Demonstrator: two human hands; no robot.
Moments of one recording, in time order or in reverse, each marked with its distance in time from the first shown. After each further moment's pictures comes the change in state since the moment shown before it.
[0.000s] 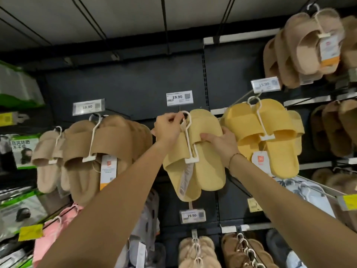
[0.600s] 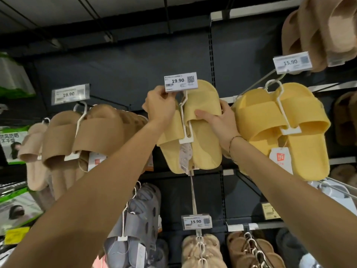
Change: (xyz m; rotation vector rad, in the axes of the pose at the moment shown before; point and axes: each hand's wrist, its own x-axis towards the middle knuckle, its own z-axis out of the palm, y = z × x) left_hand 0.071 -0.026 0.010 0.036 0.167 0.117; right_hand 0.064 0.009 0.031 0.059 -0.037 -0.154
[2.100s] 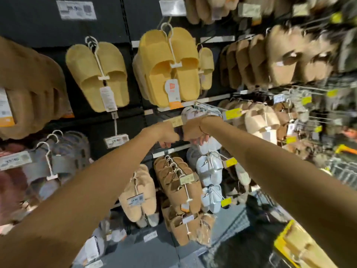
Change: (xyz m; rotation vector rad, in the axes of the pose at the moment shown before) left_hand -0.322 0.107 0.055 0.610 -1.499 -0.195; right_hand -0.195 0.013 -0.220 -1.359 -0.687 0.971
